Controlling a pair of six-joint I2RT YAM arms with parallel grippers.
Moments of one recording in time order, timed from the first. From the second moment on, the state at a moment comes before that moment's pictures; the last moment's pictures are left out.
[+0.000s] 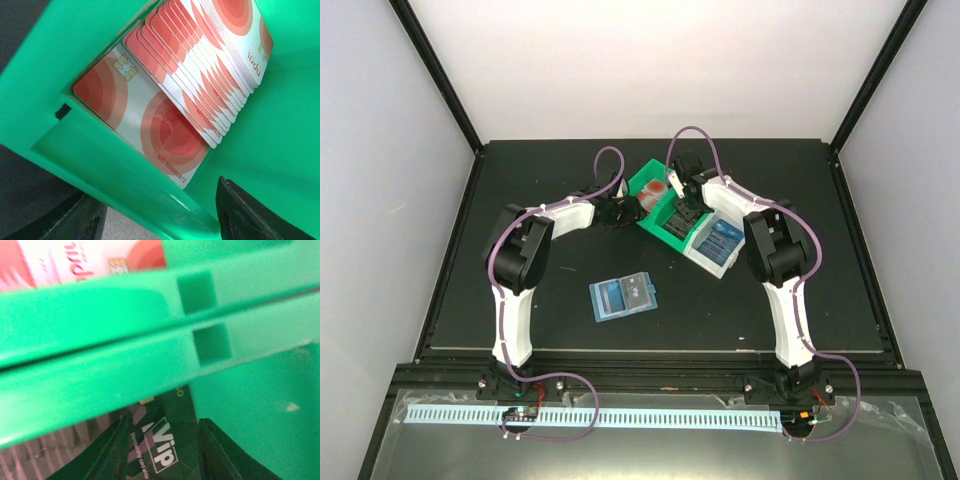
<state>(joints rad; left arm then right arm) -0.42 2.09 1.38 -0.21 0.25 -0.71 0.45 2.26 1.77 -0.65 0.22 -0.30</state>
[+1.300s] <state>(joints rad) -0.41 2.10 1.40 -0.23 0.26 -0.70 0.46 2.22 1.69 -0.58 0.14 -0.37</state>
